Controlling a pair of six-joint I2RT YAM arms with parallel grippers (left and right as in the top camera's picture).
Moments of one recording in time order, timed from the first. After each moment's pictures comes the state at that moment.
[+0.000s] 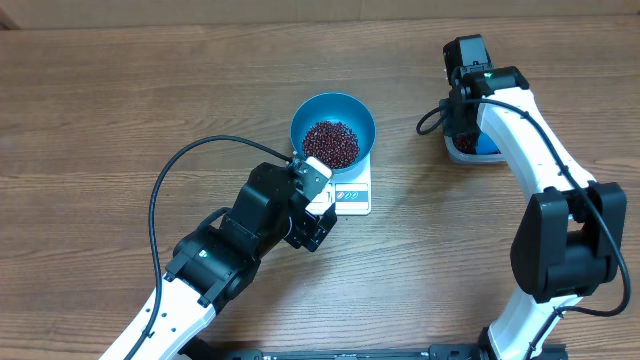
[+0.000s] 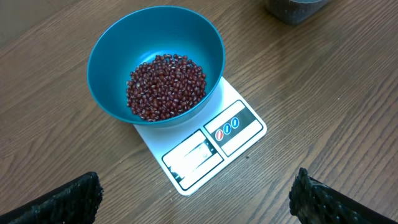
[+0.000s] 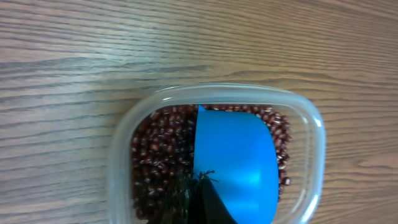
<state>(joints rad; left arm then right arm) -0.62 1.08 0.87 -0.51 -0.03 0.08 0.14 1.95 1.58 -0.90 0.35 0.01</state>
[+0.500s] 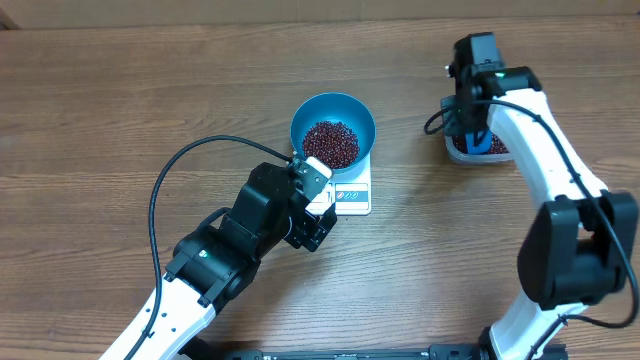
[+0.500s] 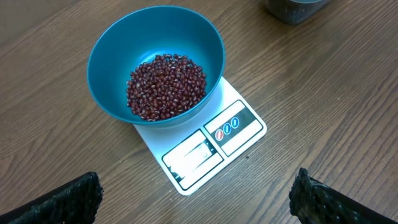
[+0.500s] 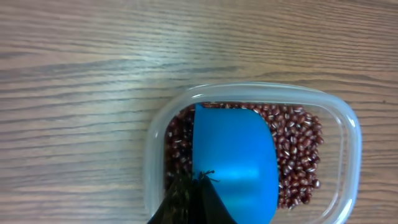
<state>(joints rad) -0.62 1.08 0.87 -0.51 -0.03 0.08 0.10 1.90 1.57 -0.90 0.19 0.01</state>
